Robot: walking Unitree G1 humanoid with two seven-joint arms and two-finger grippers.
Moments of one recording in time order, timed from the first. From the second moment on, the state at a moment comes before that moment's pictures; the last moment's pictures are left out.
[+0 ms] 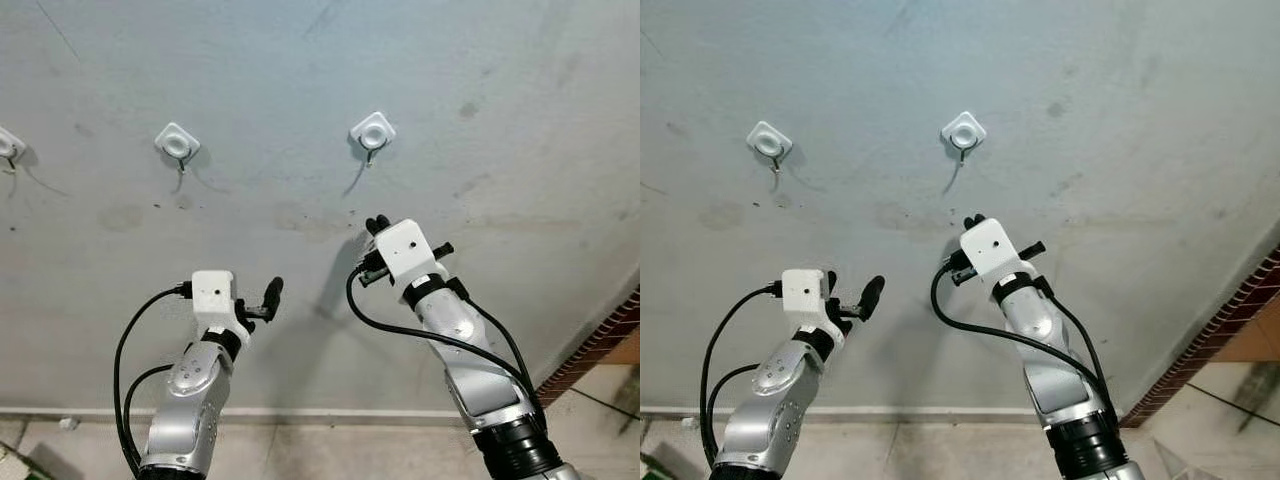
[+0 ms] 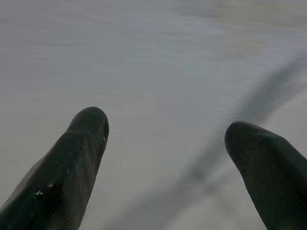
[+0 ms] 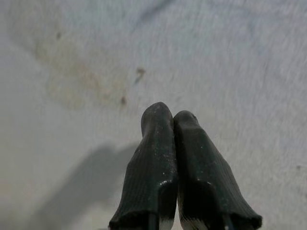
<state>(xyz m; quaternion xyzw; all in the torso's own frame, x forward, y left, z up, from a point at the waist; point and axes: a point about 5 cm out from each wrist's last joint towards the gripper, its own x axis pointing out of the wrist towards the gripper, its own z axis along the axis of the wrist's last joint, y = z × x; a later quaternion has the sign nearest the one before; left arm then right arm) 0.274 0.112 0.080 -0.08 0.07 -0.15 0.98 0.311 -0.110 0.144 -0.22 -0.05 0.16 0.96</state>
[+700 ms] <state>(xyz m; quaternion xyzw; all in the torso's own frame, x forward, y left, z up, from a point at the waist) 0.267 0.100 0.086 -0.07 0.05 -0.21 0.97 0.315 -0.082 0.207 -0.18 -0.17 0.24 0.94</state>
